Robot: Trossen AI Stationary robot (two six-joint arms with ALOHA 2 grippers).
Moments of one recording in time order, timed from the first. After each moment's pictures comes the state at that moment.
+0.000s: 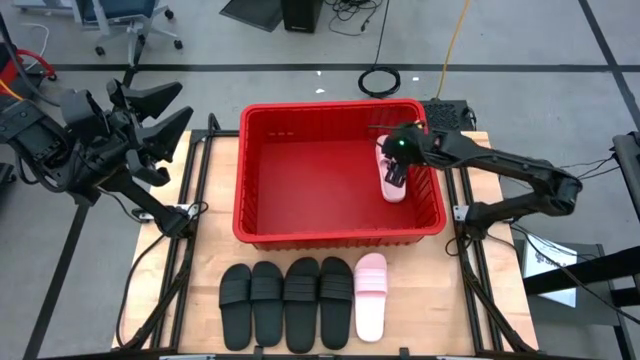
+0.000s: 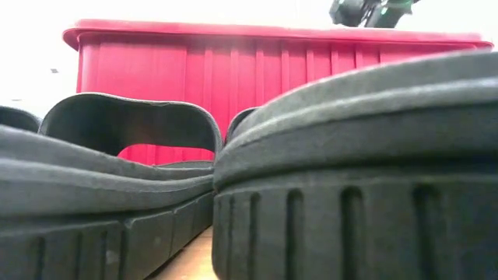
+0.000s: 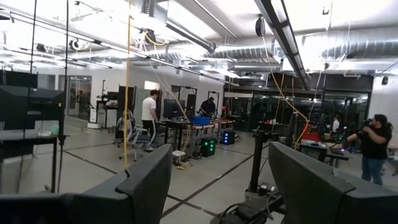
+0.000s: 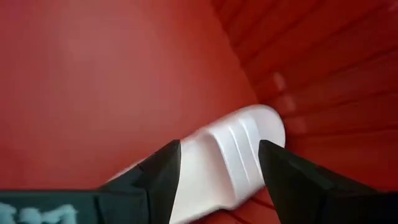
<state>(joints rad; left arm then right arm) -0.66 1.26 1.97 0.03 -1.09 0.54 -0.46 1.23 1.03 -0.73 0.23 -0.18</state>
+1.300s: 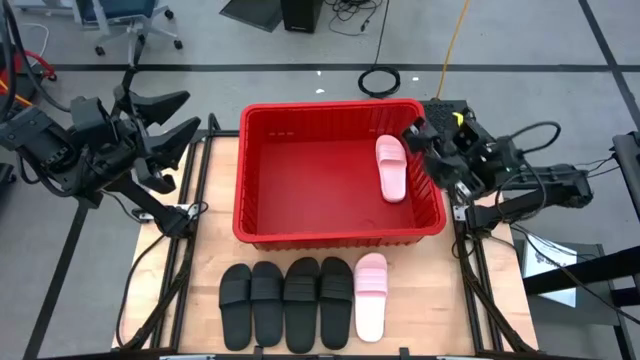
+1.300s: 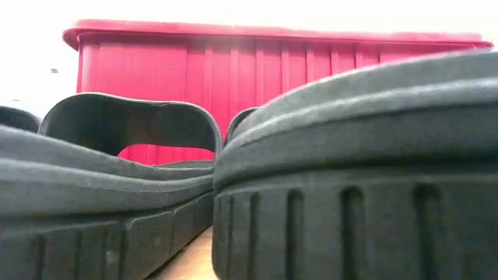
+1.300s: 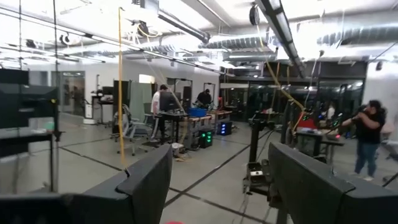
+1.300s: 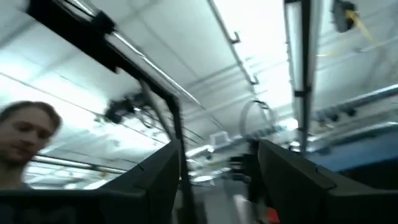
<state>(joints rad) -0.66 1.26 1.97 -0.09 -1.08 0.45 0.04 1.09 1.03 0.94 -0.16 0.45</state>
